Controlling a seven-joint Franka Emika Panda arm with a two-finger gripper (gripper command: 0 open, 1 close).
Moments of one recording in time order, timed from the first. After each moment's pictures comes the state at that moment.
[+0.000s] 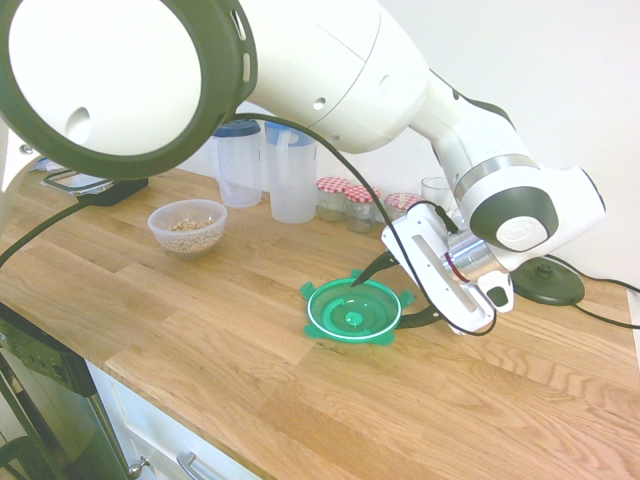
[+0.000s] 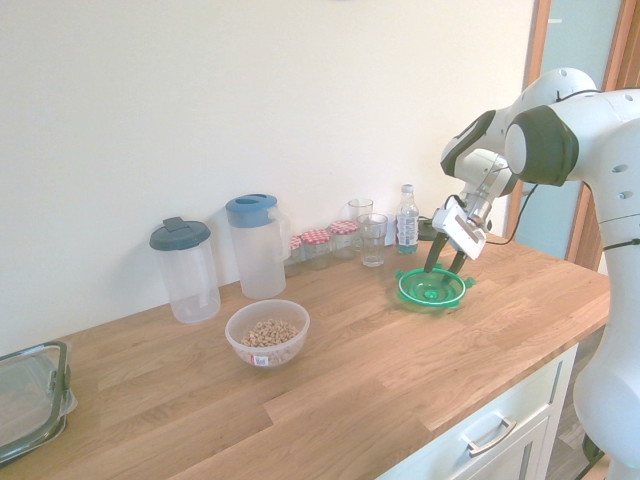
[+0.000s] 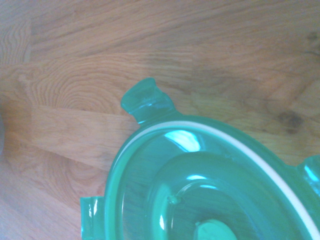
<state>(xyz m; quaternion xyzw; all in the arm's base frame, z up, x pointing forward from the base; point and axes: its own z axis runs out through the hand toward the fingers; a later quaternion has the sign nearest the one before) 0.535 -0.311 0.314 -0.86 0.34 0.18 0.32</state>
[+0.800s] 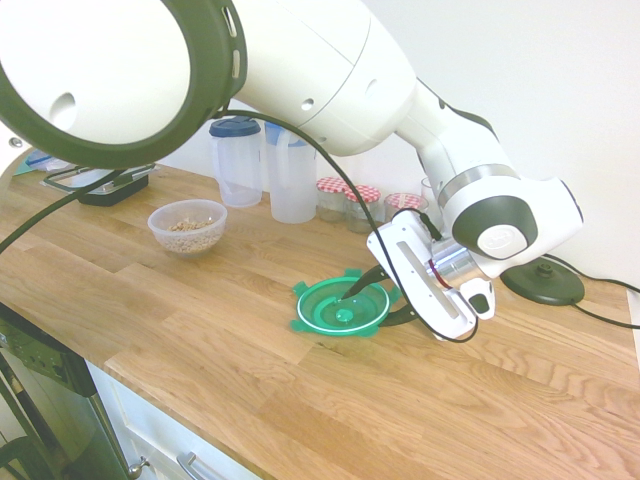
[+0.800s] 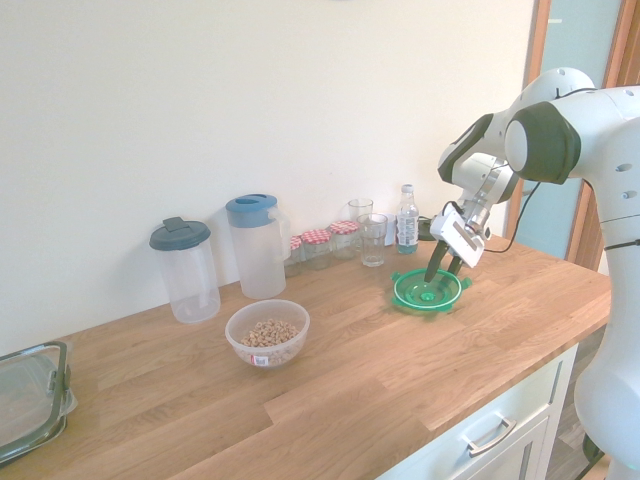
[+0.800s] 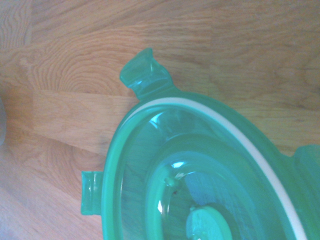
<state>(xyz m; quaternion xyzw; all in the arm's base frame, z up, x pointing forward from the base) 0.530 -0.292 0.300 -0.86 0.34 0.20 0.32</state>
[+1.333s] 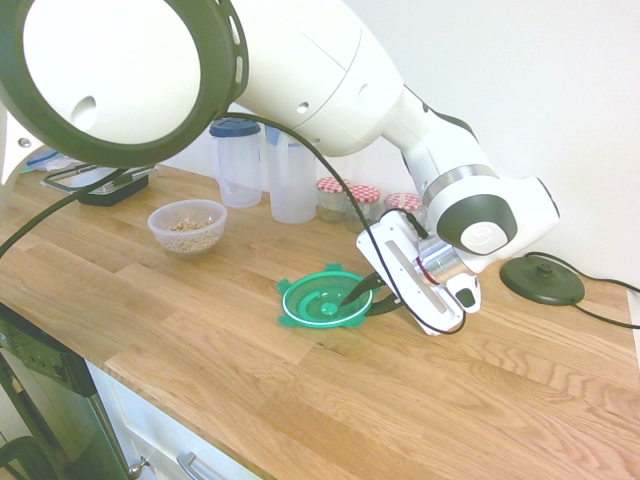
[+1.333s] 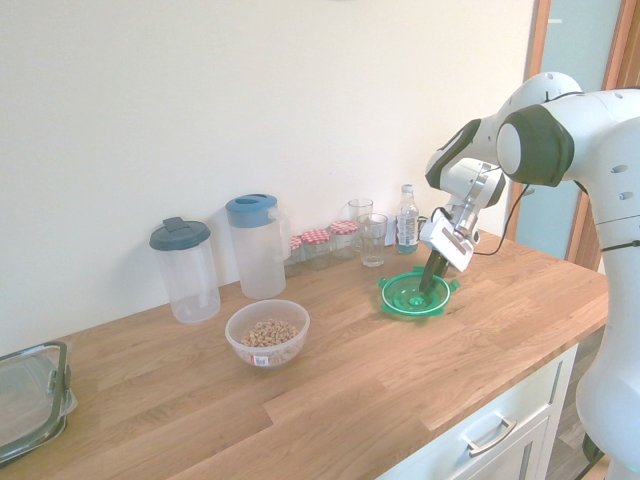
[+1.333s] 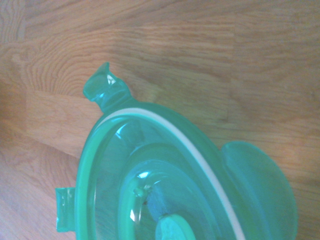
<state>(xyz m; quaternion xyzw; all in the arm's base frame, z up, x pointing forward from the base) 0.543 -0.271 0.291 -0.87 0.33 0.20 0.31</state>
